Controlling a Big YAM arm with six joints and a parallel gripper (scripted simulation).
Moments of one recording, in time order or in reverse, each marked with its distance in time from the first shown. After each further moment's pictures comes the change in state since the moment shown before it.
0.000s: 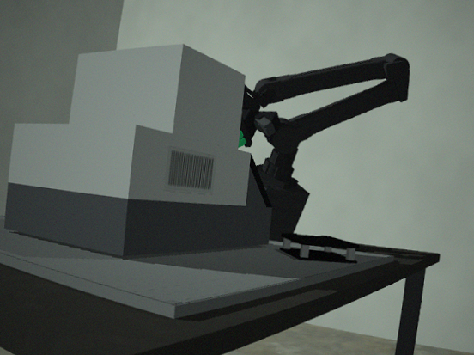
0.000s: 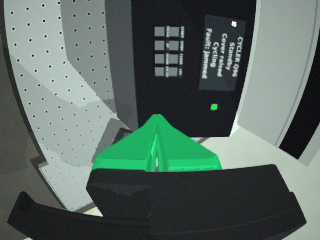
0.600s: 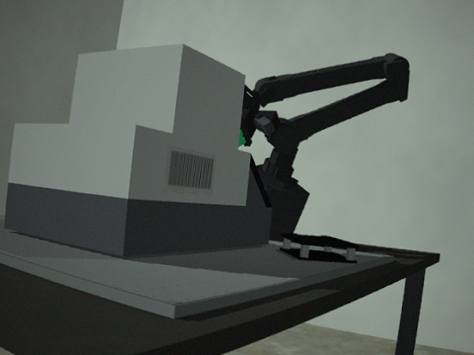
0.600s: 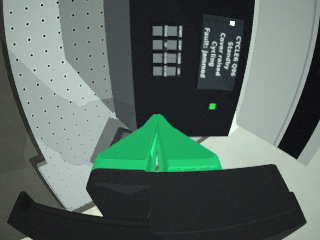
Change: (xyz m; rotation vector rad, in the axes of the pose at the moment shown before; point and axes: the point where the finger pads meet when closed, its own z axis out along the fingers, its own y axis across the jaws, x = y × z) arm 0.001 -0.002 -0.001 0.002 0.001 -0.002
